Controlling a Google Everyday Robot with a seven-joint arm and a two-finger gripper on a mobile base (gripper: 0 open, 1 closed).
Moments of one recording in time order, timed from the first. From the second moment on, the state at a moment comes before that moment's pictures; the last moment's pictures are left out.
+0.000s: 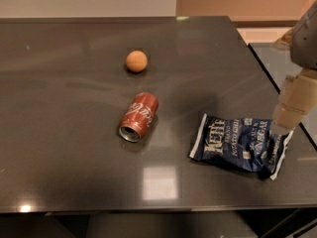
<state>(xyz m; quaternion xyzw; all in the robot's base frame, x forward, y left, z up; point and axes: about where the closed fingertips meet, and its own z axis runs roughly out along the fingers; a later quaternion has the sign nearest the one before) 0.438 -0.217 0.976 -0.60 0.78 -0.03 0.16</state>
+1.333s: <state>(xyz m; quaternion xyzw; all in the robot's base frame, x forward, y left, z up) 0.476 -0.137 0.969 -0.70 0.69 -0.02 0.17</state>
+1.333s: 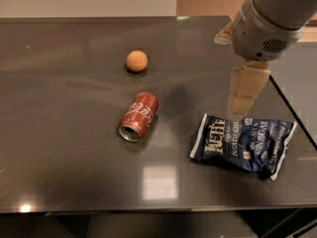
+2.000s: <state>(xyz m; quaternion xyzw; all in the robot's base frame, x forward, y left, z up) 0.486 -0.066 0.951 -0.79 0.59 0.00 0.18</state>
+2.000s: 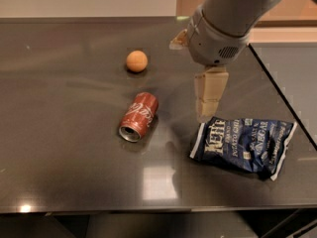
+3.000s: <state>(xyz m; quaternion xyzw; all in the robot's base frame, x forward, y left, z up) 0.468 0.024 0.917 -0.90 0.42 0.00 0.14</state>
